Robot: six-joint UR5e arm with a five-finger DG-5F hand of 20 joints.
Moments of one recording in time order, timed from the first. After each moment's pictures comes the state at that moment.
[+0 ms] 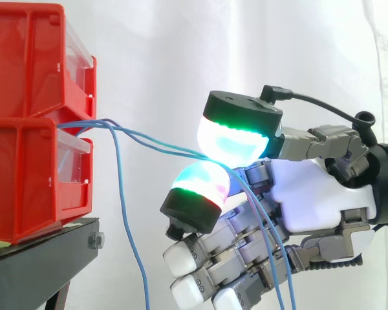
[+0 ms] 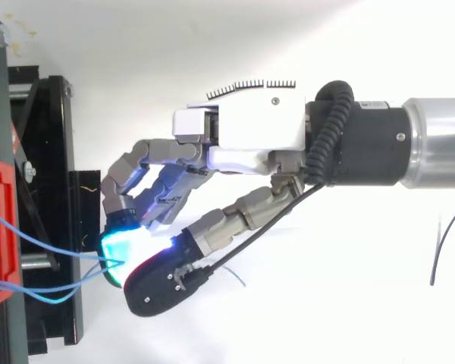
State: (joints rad) arm 0.10 -2.33 -1.10 -2.97 -1.46 0.06
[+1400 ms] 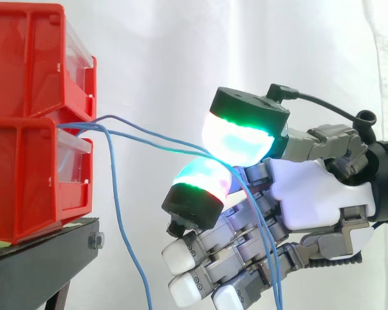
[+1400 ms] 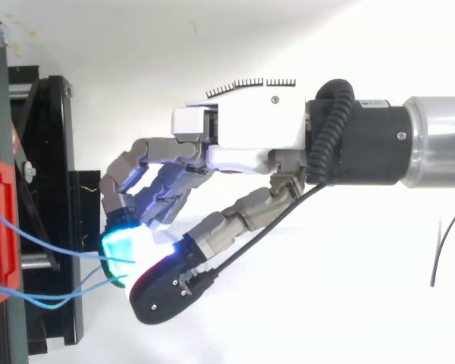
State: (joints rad) arm 0.10 -2.33 -1.10 -2.98 -1.46 0.06
